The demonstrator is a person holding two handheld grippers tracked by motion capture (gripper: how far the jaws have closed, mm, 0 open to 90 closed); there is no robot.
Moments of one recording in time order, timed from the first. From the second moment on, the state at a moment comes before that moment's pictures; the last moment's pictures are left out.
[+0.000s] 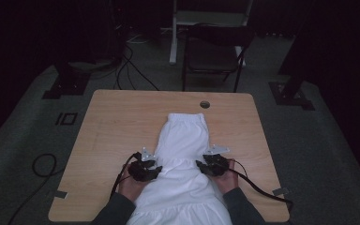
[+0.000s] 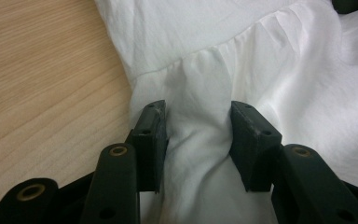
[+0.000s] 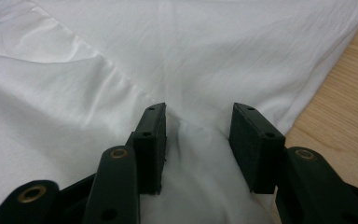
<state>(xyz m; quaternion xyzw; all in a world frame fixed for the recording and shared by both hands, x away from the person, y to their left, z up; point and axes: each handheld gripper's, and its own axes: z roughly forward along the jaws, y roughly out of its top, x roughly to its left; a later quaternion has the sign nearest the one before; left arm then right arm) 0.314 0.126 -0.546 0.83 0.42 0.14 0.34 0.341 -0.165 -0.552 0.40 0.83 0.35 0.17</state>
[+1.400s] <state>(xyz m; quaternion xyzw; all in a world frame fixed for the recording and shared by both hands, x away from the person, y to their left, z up) 0.455 0.108 -0.529 0.78 0.49 0.12 0.38 0.390 -0.199 -0.505 0.44 0.78 0.41 0.15</state>
